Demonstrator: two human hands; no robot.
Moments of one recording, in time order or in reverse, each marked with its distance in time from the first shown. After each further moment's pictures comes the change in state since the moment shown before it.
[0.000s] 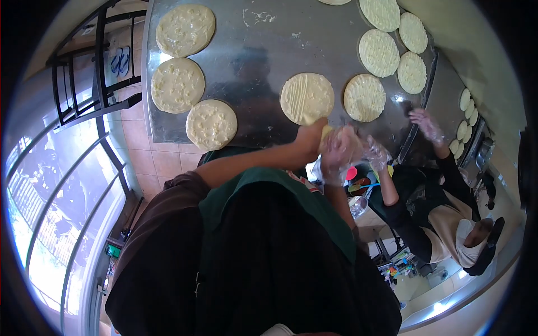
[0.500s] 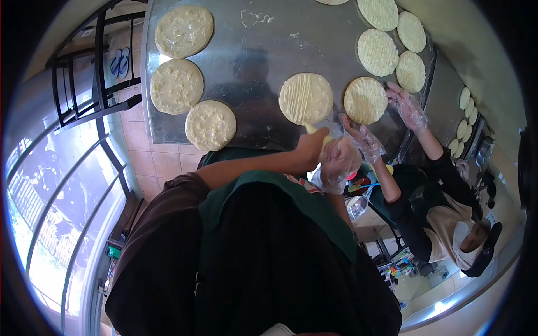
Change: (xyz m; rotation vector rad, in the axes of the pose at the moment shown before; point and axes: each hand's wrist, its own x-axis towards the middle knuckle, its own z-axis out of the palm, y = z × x) left_hand 0.004 -0.009 0.017 -0.473 0.034 -0.240; right_hand -0.041 0.034 -0.009 -0.054 -0.054 0.041
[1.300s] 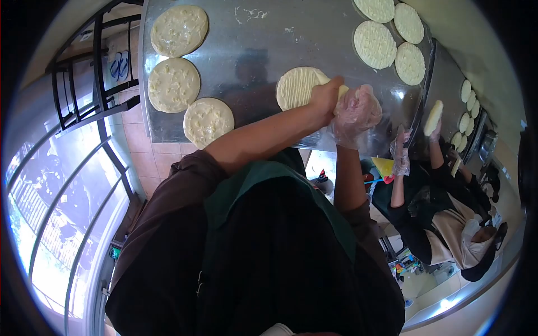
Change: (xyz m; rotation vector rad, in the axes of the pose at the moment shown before) left_hand 0.029 0.075 0.040 -0.246 -0.011 0.009; right_hand 0.153 -0.103 -0.023 -0.228 0.264 -0.387
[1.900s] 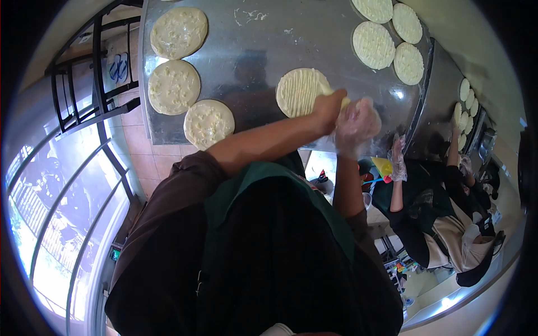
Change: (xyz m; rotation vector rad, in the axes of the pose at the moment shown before) left_hand 0.001 -0.014 0.001 0.117 -0.007 -0.033; right_hand -0.024 0.006 -0.002 -0.111 0.026 0.038
